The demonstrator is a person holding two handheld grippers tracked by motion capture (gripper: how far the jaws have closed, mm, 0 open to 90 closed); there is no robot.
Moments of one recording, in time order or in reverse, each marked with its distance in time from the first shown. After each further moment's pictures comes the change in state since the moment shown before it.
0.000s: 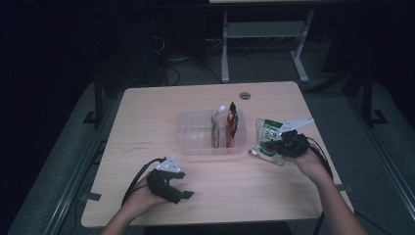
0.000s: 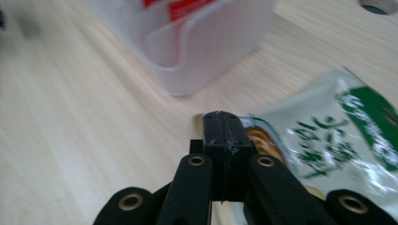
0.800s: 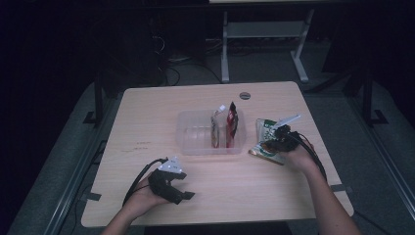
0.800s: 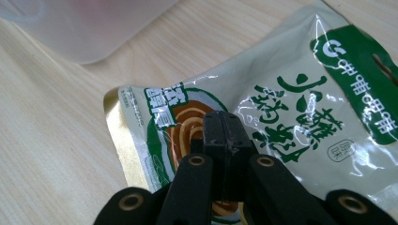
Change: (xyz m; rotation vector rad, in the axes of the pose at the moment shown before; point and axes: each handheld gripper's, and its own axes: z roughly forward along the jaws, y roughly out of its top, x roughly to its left) left arm 0.000 0.001 0.004 0.018 -0.003 0.010; right arm -0.035 -0.007 0.048 0.154 -0.091 0.070
